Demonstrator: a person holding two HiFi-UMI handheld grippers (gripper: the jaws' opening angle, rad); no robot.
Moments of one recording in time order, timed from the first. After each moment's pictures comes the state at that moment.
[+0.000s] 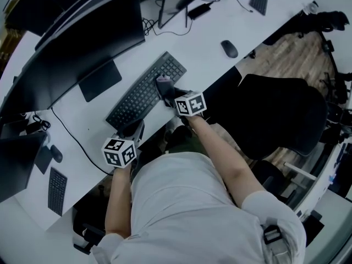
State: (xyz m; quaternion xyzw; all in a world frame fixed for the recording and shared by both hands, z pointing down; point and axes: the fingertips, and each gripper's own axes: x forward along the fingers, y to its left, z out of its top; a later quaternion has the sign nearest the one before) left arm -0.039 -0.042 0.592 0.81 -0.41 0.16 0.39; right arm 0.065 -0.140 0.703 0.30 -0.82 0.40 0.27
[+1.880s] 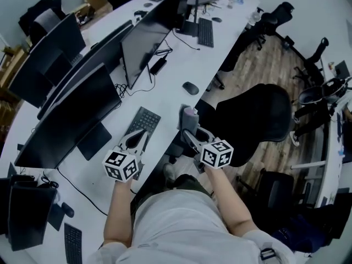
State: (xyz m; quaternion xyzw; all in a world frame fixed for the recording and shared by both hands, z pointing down) left arm 0.064 -0.130 0.425 0.93 -0.28 0.07 0.21; right arm 0.222 -0.098 0.472 0.53 -0.80 0.28 0.02
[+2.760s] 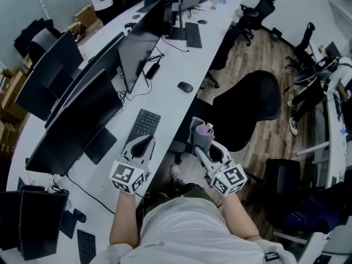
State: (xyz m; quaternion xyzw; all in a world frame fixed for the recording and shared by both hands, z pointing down) left arm 0.060 -0.050 0.349 0.97 -0.22 0.05 0.08; right arm 0.195 0.039 0.363 0.60 -0.79 0.11 0.00
